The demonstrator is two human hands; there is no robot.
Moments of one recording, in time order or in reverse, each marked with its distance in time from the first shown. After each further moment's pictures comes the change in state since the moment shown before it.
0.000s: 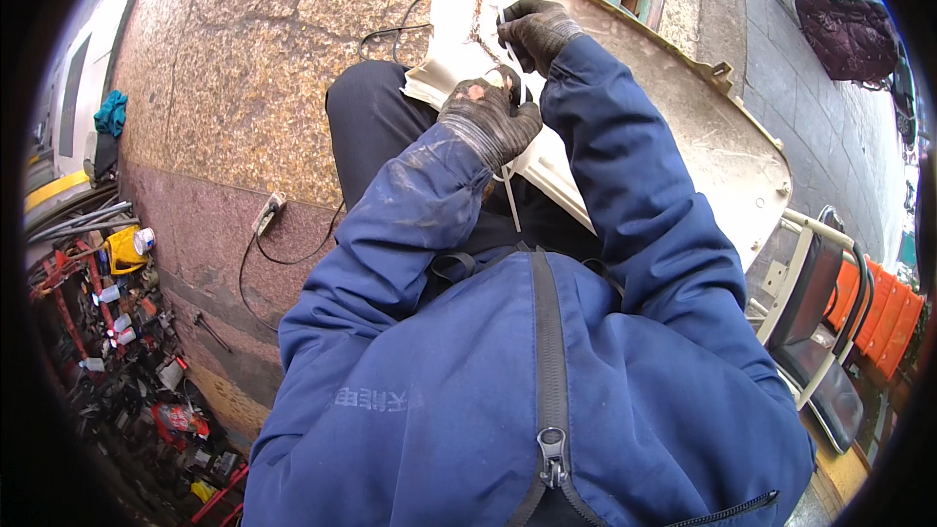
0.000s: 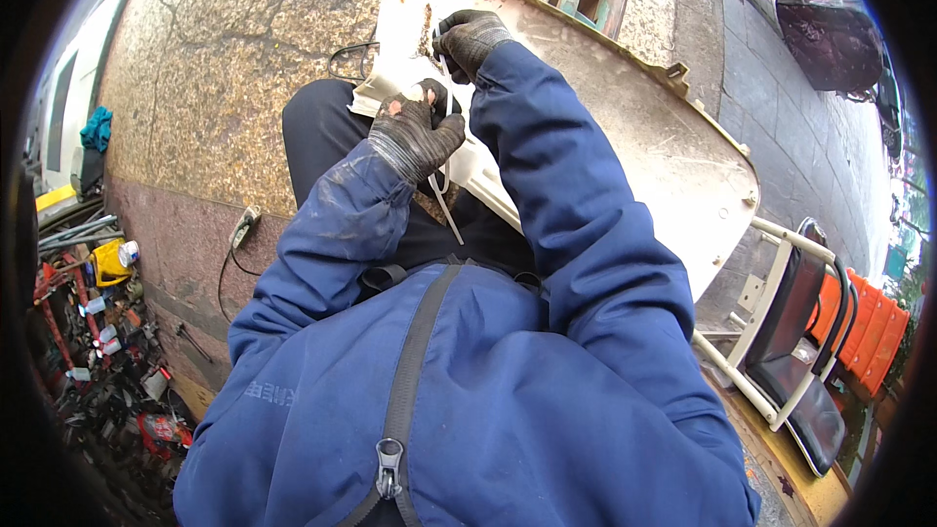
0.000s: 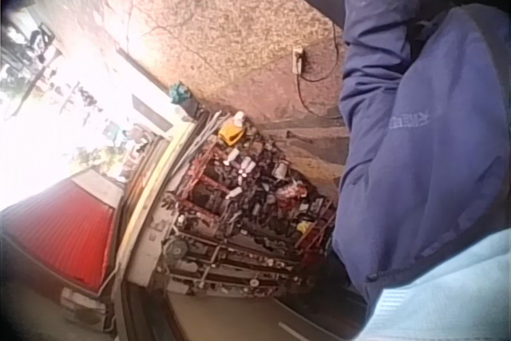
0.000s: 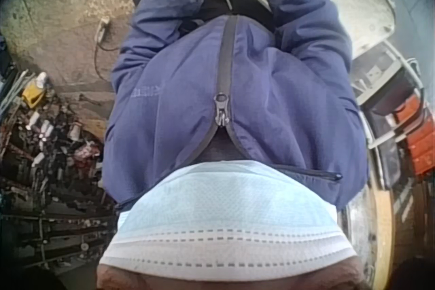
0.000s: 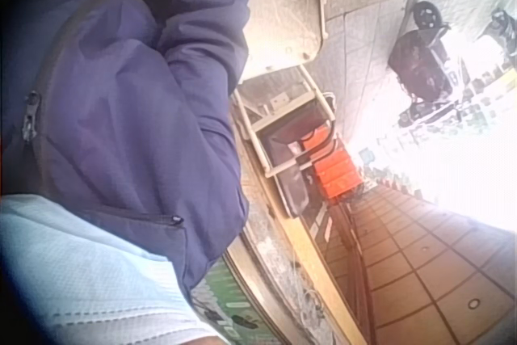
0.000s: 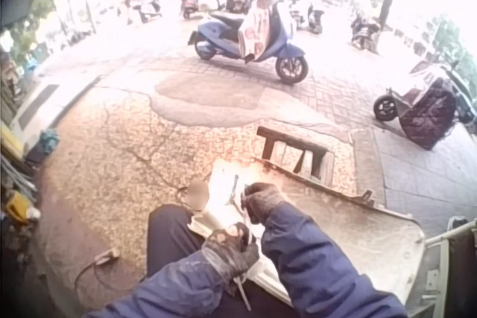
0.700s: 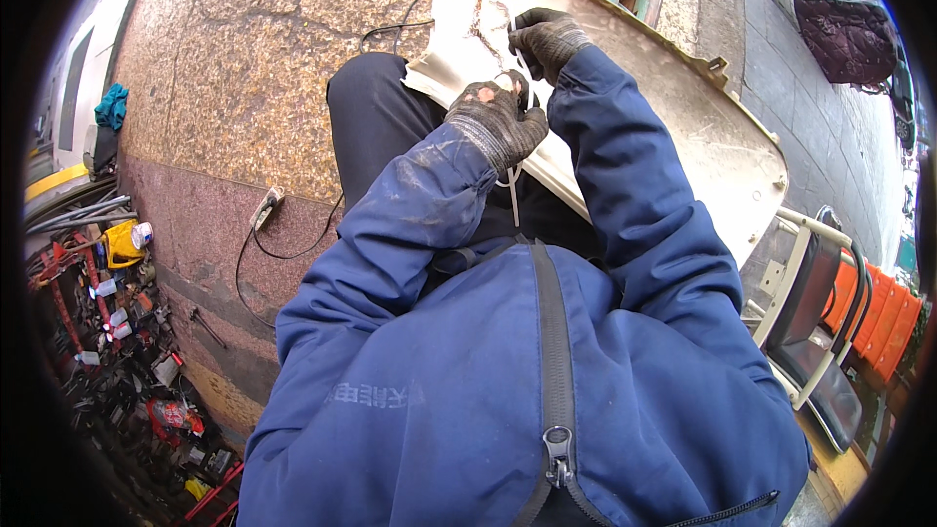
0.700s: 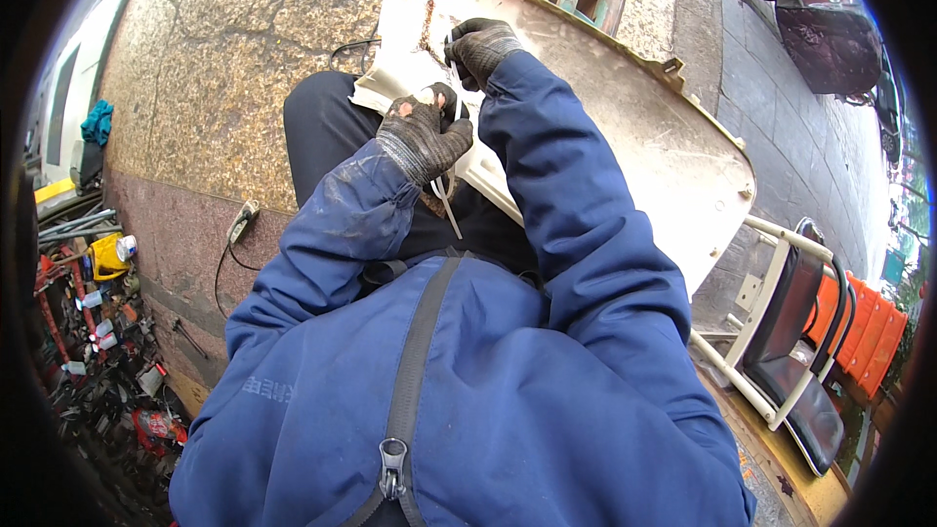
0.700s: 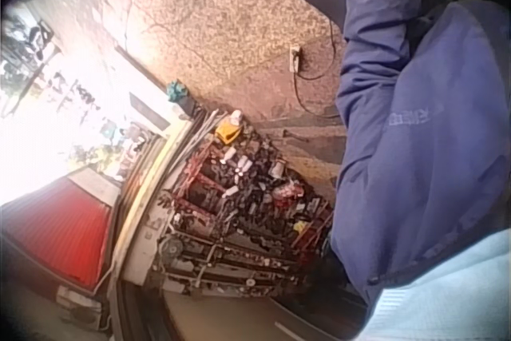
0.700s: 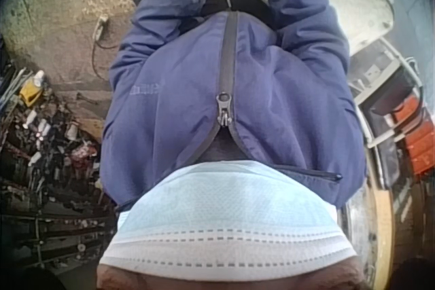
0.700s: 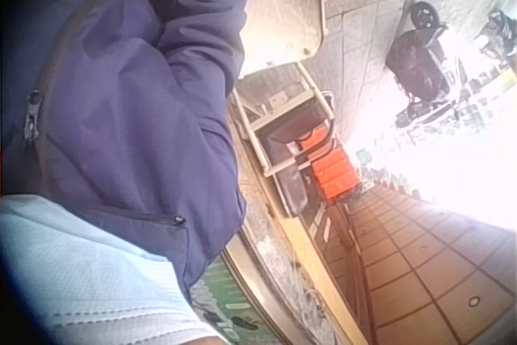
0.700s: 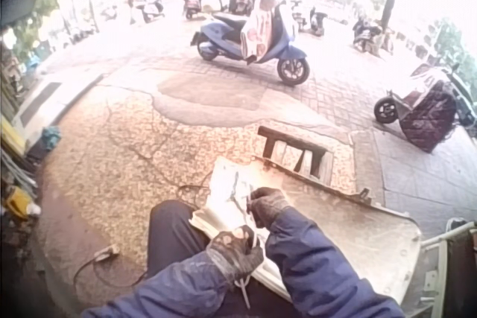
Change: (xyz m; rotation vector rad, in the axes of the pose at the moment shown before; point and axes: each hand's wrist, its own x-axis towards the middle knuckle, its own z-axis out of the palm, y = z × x) left_hand -0.012 0.009 0.007 0.161 -0.030 0.004; right_hand -0.014 0.015 -0.008 0.069 -0.001 0.030
